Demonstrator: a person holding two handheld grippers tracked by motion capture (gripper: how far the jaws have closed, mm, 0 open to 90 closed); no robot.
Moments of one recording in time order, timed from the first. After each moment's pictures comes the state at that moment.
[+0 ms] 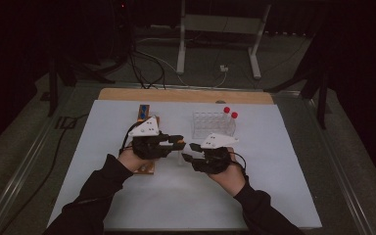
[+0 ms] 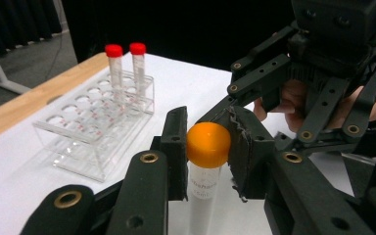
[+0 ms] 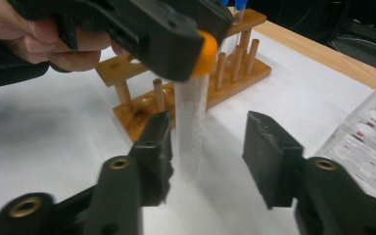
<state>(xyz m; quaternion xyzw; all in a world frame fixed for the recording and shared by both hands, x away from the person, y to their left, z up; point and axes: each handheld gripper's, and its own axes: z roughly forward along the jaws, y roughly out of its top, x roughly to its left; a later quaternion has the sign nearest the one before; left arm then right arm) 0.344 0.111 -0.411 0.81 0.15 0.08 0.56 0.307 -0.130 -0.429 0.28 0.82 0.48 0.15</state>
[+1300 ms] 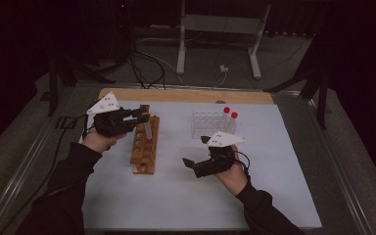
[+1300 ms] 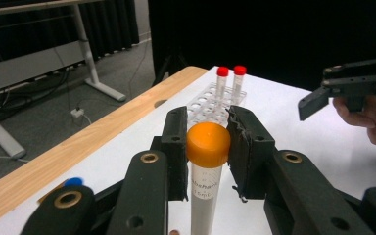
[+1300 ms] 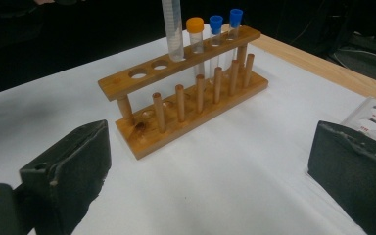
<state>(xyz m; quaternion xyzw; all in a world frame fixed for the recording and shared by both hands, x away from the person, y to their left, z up) 0.368 0.200 -0.370 0.78 0.24 0.18 0.55 0.309 -0.140 -0.427 0.27 0.81 0.51 0.14</state>
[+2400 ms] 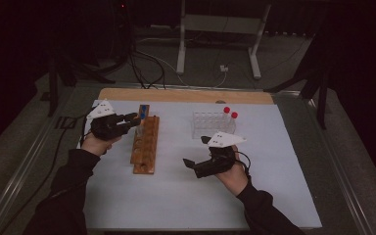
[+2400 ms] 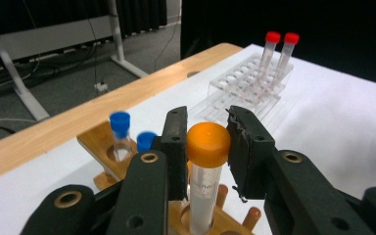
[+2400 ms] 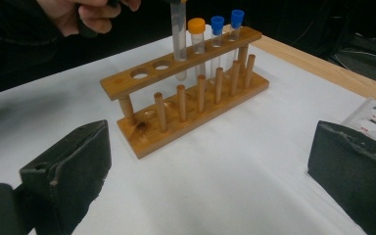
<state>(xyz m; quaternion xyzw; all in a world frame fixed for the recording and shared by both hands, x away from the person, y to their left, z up) 0.385 0.218 -0.423 0.77 0.30 0.18 0.53 0.308 -0.141 -0.427 0.27 0.81 0.51 0.14</state>
